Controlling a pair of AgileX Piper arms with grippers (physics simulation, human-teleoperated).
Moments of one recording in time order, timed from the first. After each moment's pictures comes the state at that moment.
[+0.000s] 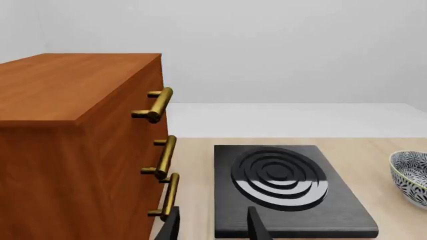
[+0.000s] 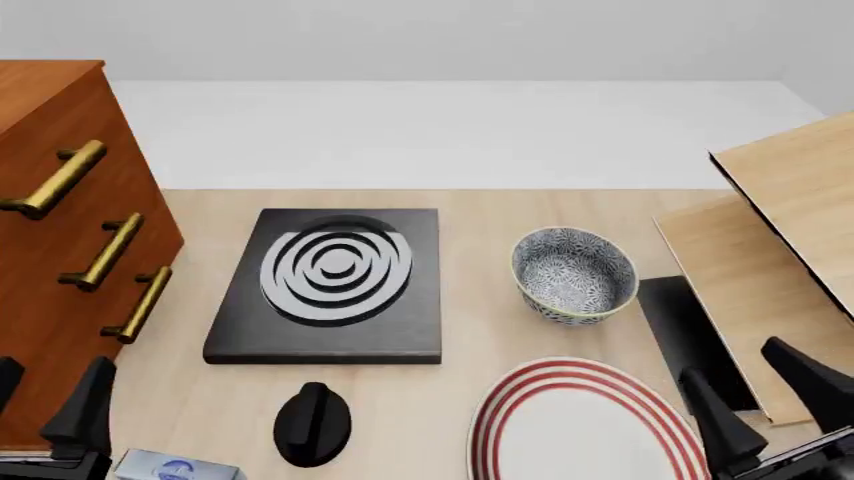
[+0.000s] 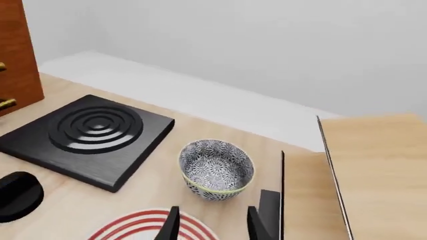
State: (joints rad) left arm 0.00 0.00 0.00 0.00 0.00; right arm 0.27 0.13 -0.08 0.04 -0.16
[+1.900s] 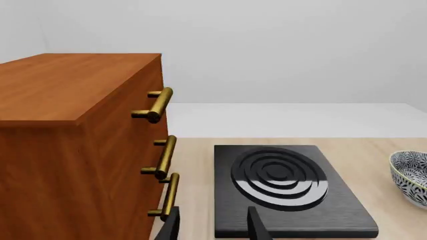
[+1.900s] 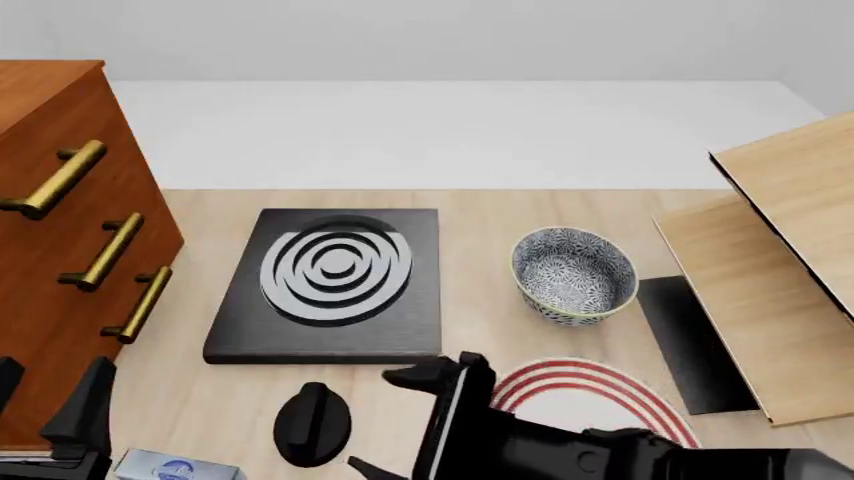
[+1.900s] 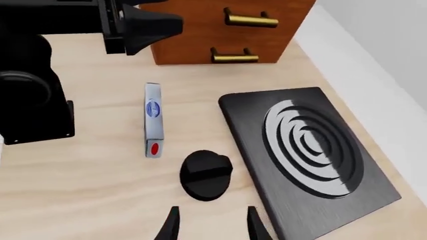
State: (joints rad) left arm 0.00 0.00 0.00 0.00 0.00; right arm 1.10 1.42 -0.51 -0.43 -0.31
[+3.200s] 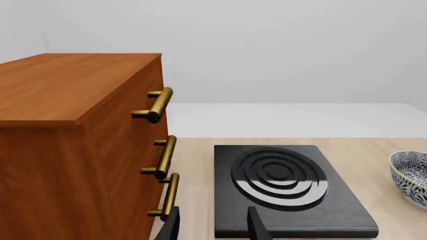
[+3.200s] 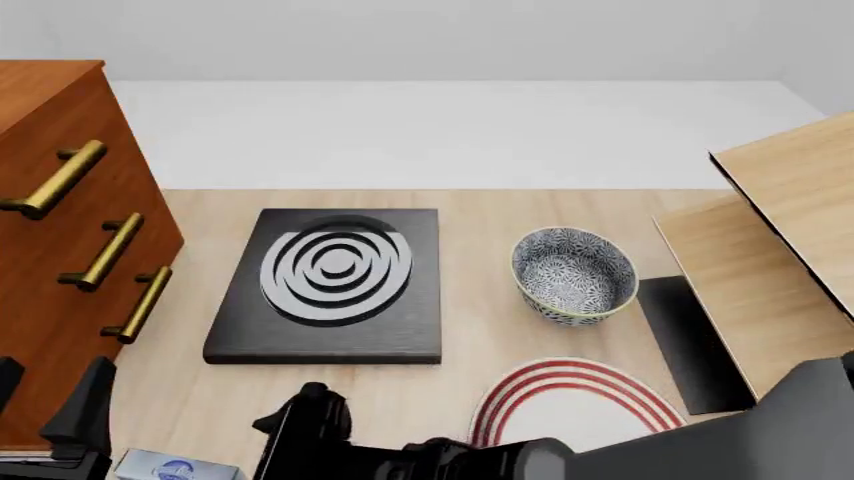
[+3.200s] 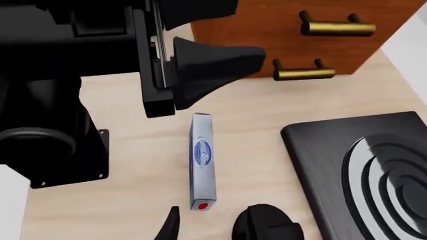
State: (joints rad) left arm 0.00 0.00 0.00 0.00 0.00; right arm 1.25 1.87 -0.91 -0.38 -0.22
